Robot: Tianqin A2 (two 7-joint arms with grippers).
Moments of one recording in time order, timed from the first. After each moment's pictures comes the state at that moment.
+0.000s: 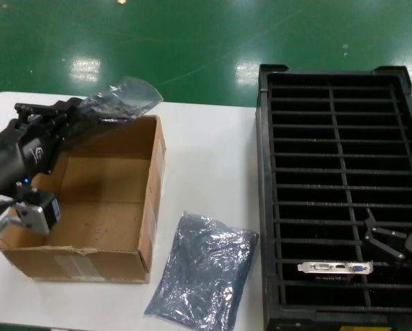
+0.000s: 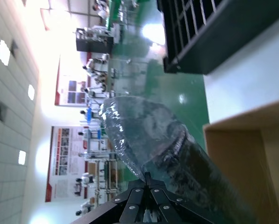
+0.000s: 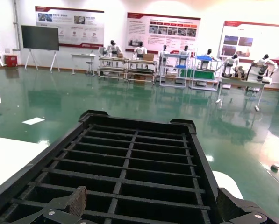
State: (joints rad) left arm -0.28 -0.76 1.64 -1.66 -1.55 0.31 0.82; right arm 0.01 0.30 -1.60 1.60 1.76 -0.02 0.03
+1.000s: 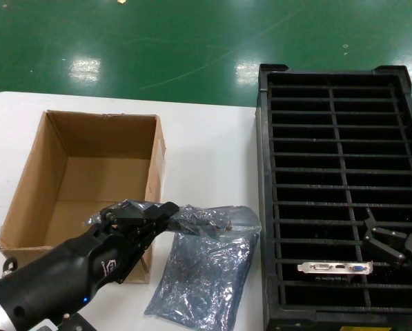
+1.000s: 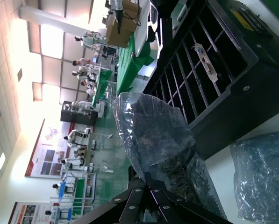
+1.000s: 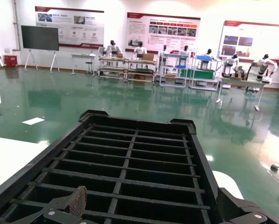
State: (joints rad) left arm 0.08 -0.65 1.50 -1.91 -1.80 0.61 1.11; right arm 0.01 0.30 -1.60 1.60 1.76 -0.02 0.03
